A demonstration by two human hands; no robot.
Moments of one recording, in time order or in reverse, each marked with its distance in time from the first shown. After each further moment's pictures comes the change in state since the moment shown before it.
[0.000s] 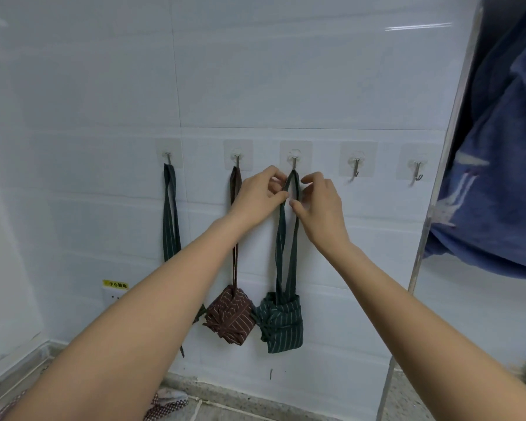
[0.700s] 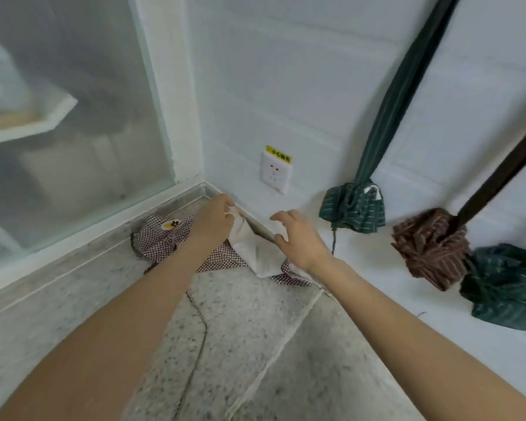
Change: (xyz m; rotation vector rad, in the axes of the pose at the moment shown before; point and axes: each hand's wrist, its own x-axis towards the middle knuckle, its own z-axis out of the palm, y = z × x) left_hand -0.298 -0.333 -0.140 0.316 0.128 -0.918; right_hand -0.189 -0.079 0.328 0.049 -1.011 -0.217
